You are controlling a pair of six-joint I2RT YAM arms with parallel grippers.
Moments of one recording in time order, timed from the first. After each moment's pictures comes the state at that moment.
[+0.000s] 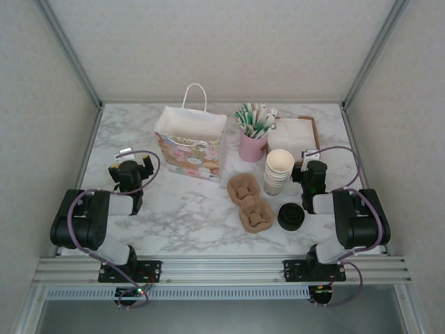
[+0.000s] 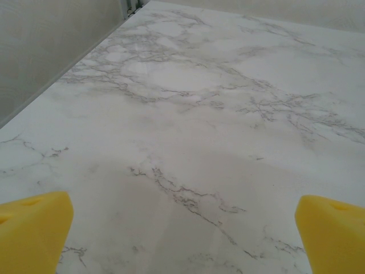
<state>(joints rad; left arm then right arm) -0.08 1.54 0.38 0.78 -0.38 -0.15 0.08 1.54 0.38 0.72 0.08 0.04</state>
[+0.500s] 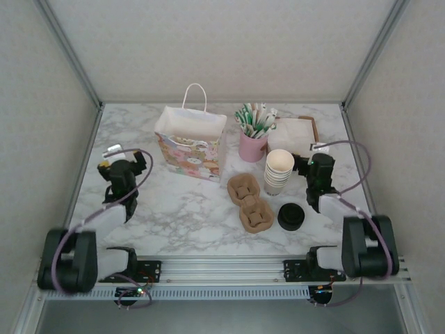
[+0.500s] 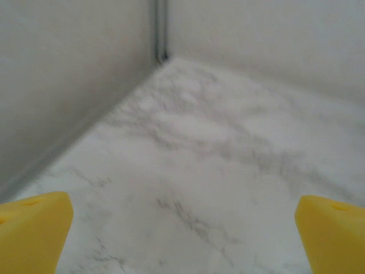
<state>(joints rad) -0.09 1.12 0.38 0.51 -0.49 -0.21 0.08 1.24 0.49 0.34 0.20 0.11</state>
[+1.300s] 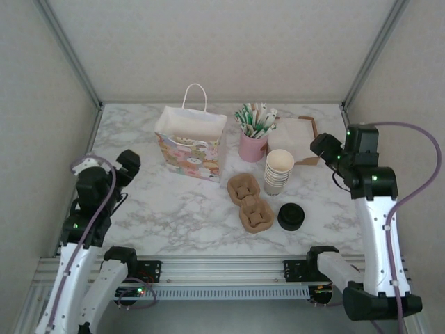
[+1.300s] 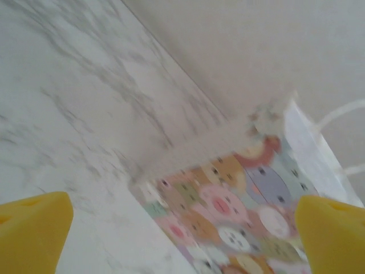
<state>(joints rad) -0.17 0.60 0.78 -0.57 -0.09 -0.89 0.06 1.02 1.35 -1.06 -0.03 0.63</state>
